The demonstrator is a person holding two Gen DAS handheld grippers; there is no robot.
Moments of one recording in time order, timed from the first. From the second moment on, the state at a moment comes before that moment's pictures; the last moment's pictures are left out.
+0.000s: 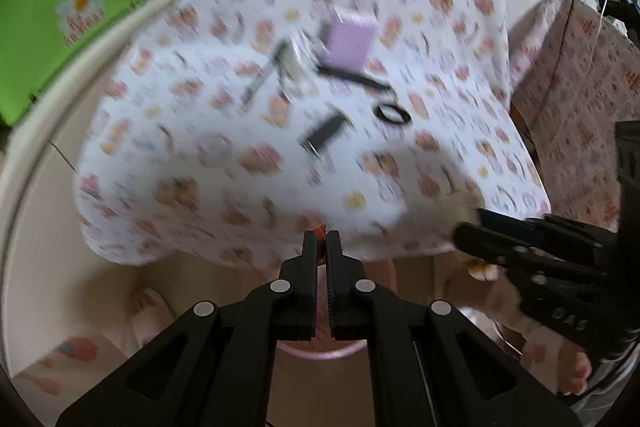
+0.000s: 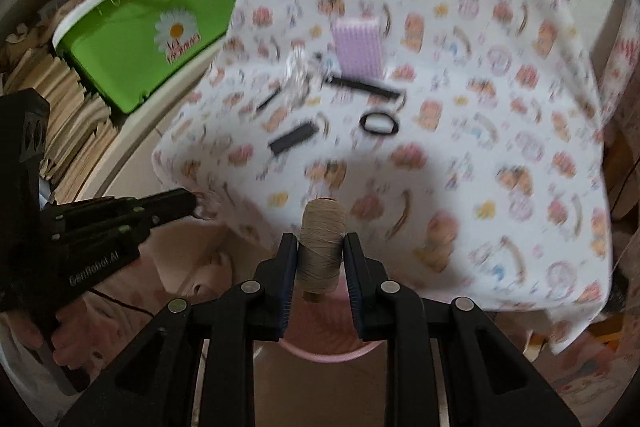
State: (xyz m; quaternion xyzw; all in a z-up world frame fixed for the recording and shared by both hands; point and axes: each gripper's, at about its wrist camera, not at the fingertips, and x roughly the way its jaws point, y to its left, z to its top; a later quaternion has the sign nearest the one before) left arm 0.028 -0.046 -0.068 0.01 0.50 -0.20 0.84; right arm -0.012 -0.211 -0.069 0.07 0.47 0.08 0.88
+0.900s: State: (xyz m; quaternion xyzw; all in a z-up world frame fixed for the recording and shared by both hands) left arm 0.044 -0.041 -0.214 0.00 0.67 -0.14 0.73; right arm 0.008 -0.189 -0.250 0.03 0.64 0.05 0.77
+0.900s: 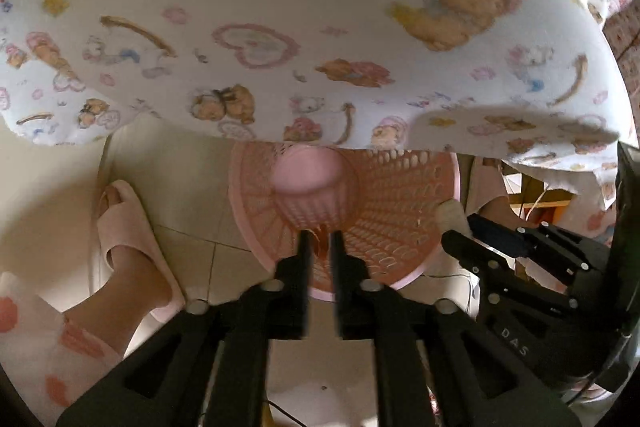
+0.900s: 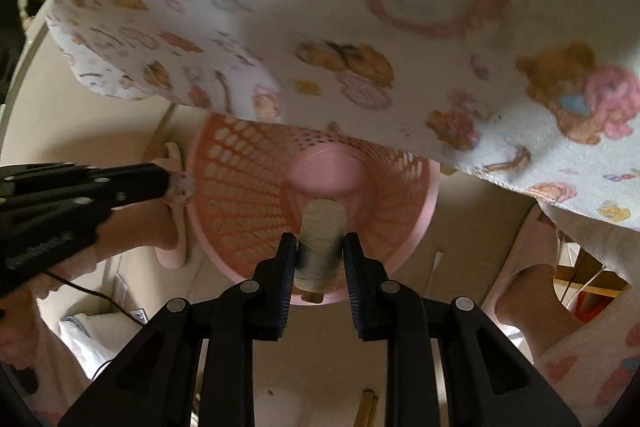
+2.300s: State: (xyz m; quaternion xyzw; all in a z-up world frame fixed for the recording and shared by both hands) left arm 0.077 -0.031 0.009 0.07 0.36 -0.08 0.93; right arm 0.021 -0.241 0.006 -0.03 0.32 0.00 0.95
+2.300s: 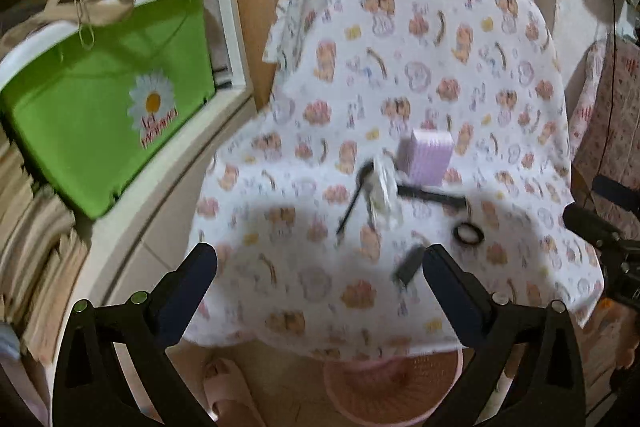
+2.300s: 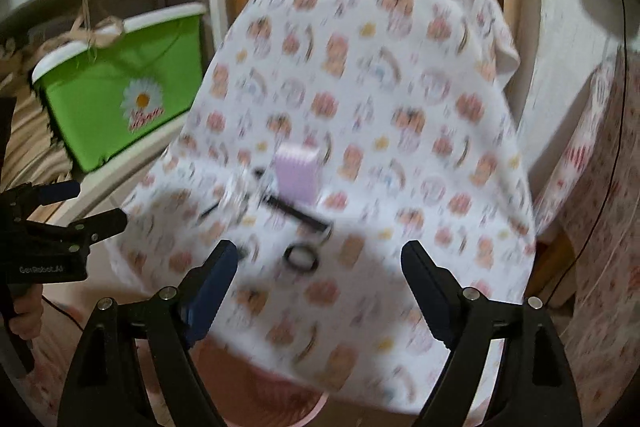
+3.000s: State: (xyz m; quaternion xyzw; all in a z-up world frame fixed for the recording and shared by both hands) left arm 0.096 -0.083 -0.052 0.09 0.38 -0.16 0.91; right arm 0.066 -0.273 -0.037 0.00 0.36 -0.03 0.93
